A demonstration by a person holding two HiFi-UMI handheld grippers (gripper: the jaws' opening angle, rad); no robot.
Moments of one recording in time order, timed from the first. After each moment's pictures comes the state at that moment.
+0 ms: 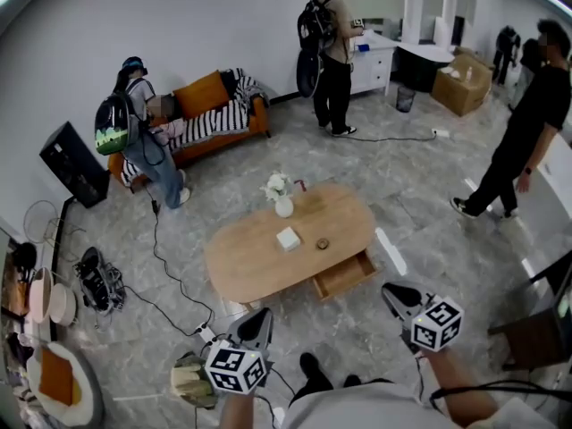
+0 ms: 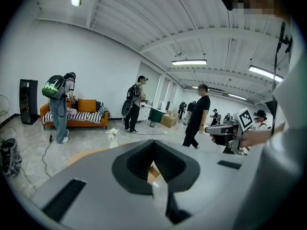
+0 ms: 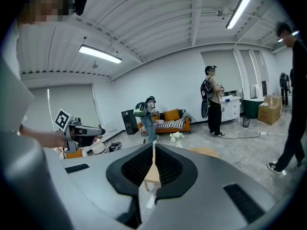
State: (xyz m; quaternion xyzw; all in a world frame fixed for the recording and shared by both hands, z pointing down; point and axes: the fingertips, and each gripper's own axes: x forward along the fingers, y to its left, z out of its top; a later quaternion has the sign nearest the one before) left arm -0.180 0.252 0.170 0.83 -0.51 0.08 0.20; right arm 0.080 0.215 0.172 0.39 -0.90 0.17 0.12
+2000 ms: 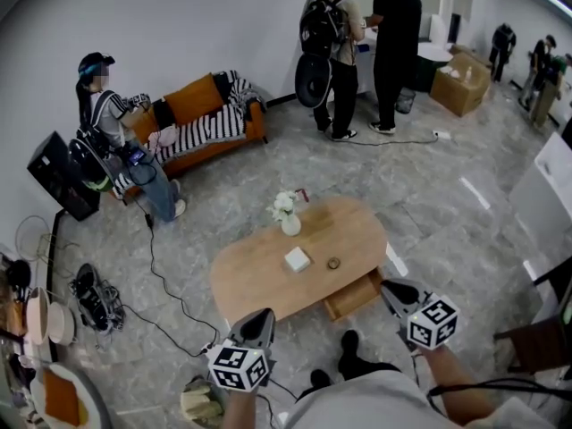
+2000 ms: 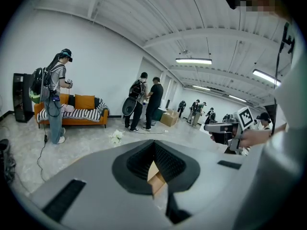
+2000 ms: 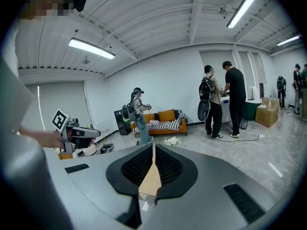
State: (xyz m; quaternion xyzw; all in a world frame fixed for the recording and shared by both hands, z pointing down) left arm -0.236 0.128 0.197 0.84 -0.49 0.09 0.22; right arm 0.022 0.093 0.187 0.42 -0.88 0.17 0.12
